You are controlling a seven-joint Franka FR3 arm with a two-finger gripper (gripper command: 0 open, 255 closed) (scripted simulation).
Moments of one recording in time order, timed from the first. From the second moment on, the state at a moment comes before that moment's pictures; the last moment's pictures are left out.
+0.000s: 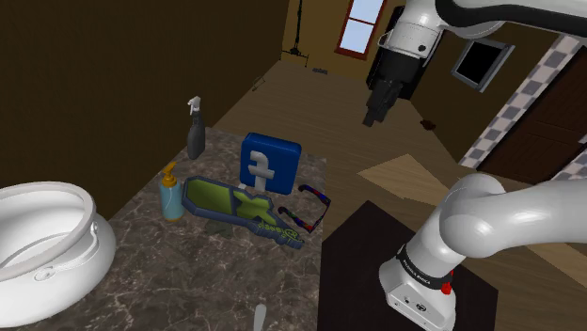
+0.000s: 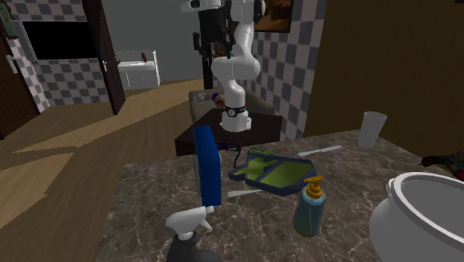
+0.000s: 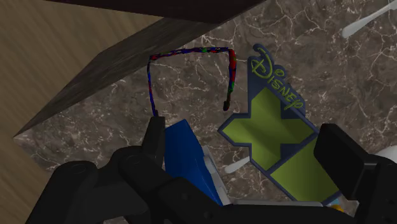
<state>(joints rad) 0.02 -0.83 -0.05 -2.43 0.10 1.56 -0.10</state>
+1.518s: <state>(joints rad) 0.12 -0.08 -0.05 -2.24 0.05 2.11 -0.38</state>
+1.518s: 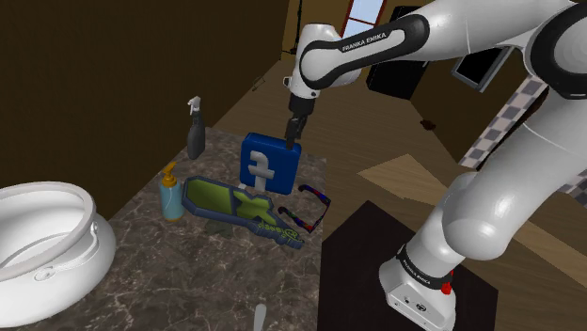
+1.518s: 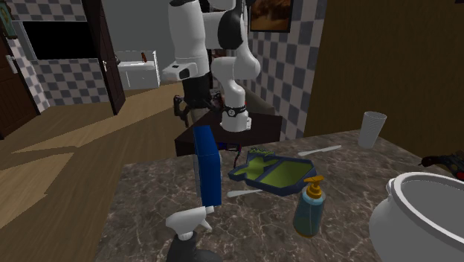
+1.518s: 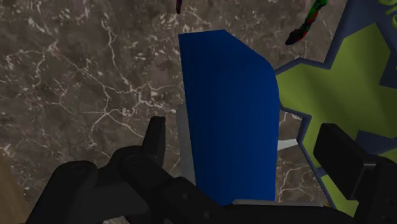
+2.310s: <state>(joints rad) 0.13 -0.01 -0.05 -2.28 0.06 2.21 -0.39</state>
